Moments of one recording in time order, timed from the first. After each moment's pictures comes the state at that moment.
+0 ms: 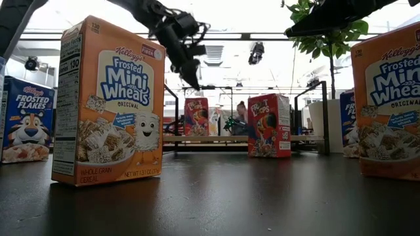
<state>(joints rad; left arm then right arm) 0.60 1.81 1.65 -0.65 -0.09 0.41 0.13 0.82 0.63 -0.14 0.34 -0.21</state>
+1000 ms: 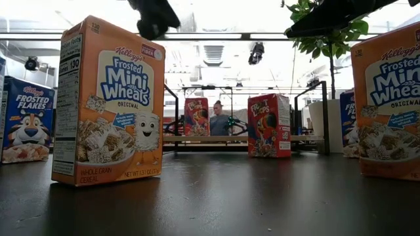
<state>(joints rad) 0.01 1.34 1.25 -0.65 0.14 -0.27 0.13 0.82 0.63 -0.14 0.34 -0.16</state>
